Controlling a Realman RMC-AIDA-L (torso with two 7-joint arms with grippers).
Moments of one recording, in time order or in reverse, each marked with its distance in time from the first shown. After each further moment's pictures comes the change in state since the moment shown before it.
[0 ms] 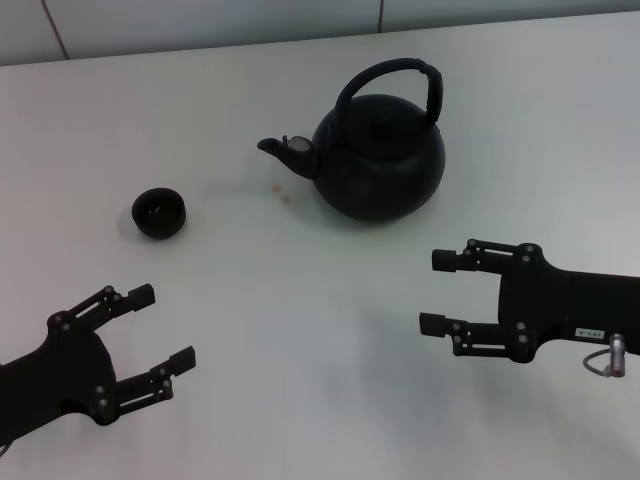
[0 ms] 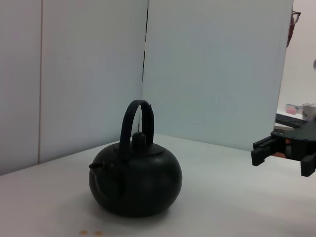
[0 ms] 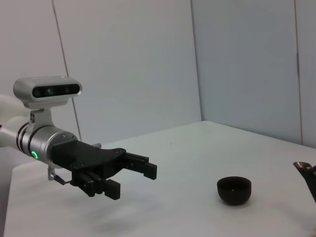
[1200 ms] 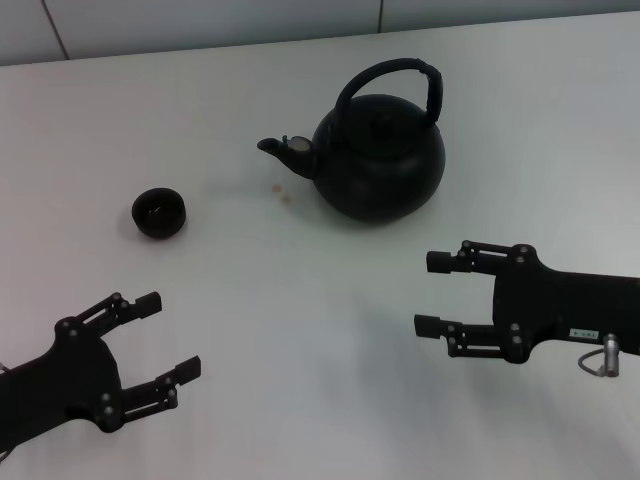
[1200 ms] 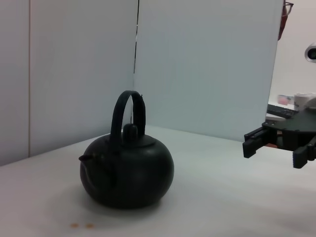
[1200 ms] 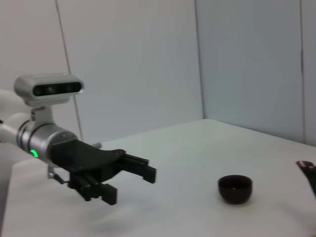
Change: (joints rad) left arm -0.004 -0.005 -0.010 0.012 0.042 -0.001 0.002; right arm 0.003 0.008 -0.002 -0.010 -0.012 0.006 0.000
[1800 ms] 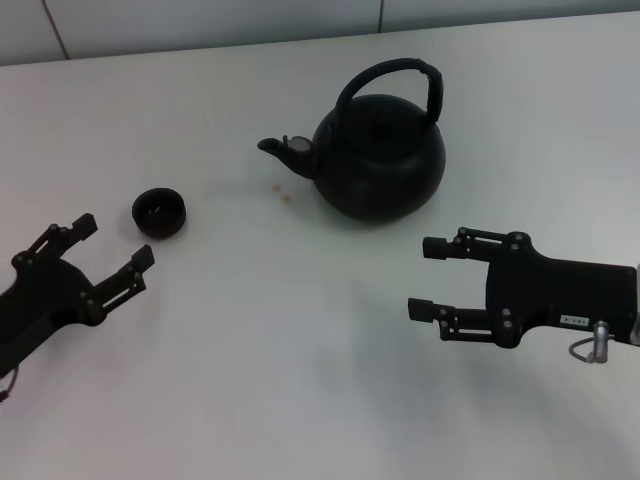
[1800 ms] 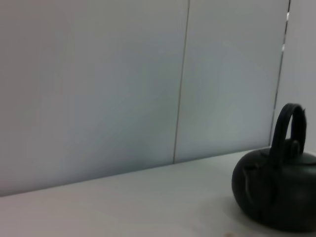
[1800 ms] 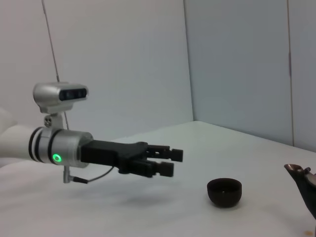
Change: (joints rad) left arm -0.095 -0.018 -0.129 -0.240 -0.251 -0.263 0.154; right arm 0.017 0.007 0.007 0.012 0.010 0.034 -0.002
